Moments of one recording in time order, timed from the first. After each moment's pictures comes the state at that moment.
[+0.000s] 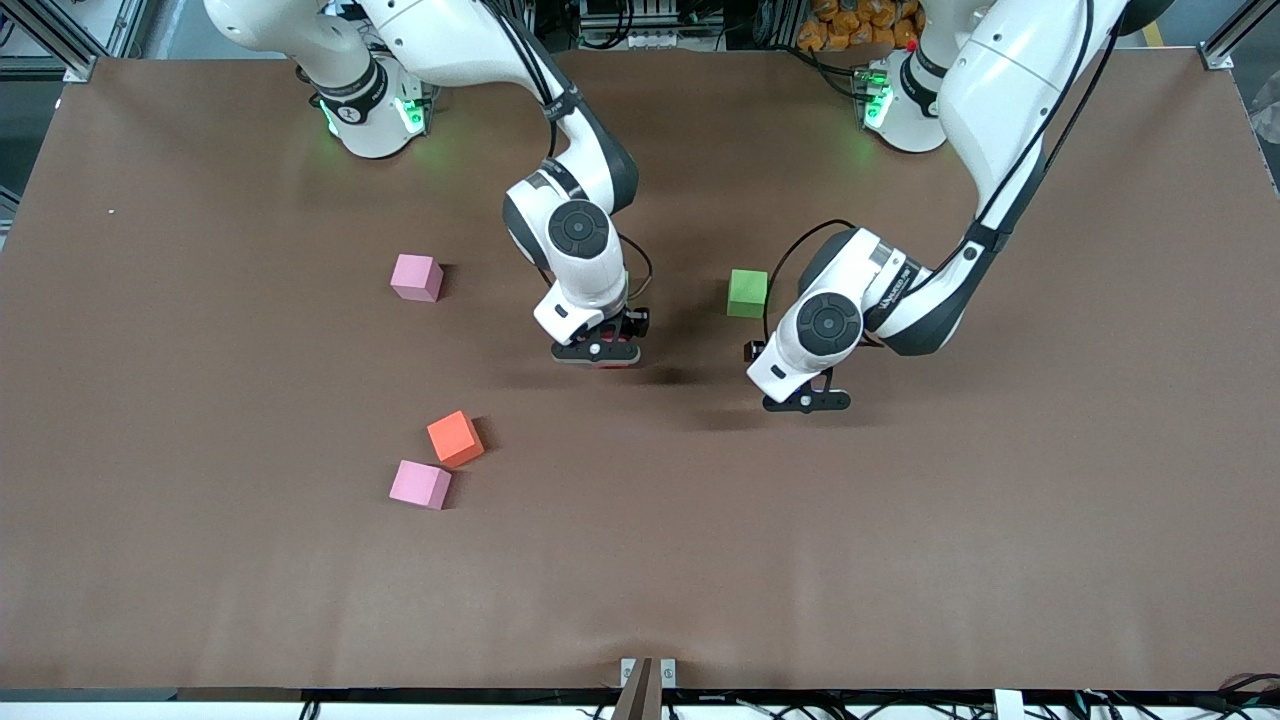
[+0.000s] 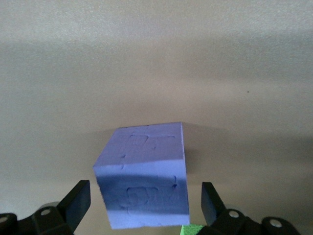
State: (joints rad) left arm -0.14 0.62 -0.41 -1.82 0.22 2.14 -0.66; right arm 0.95 0.60 -0.20 -1.77 0.20 2.36 0.68
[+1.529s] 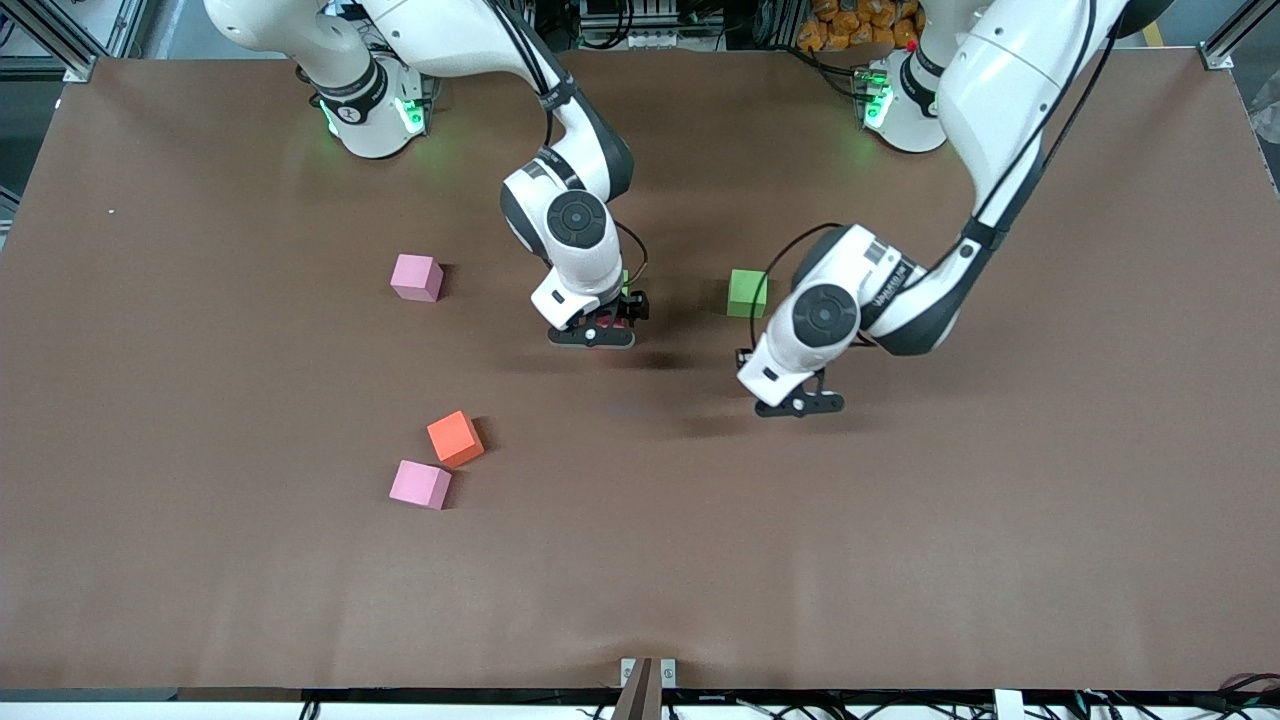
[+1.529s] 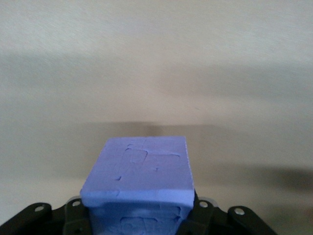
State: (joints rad) left arm -0.14 0.60 -0.48 -1.78 0.22 2.17 -0.78; right arm 0.94 0.55 -0.18 -1.84 0.20 2.37 0.72
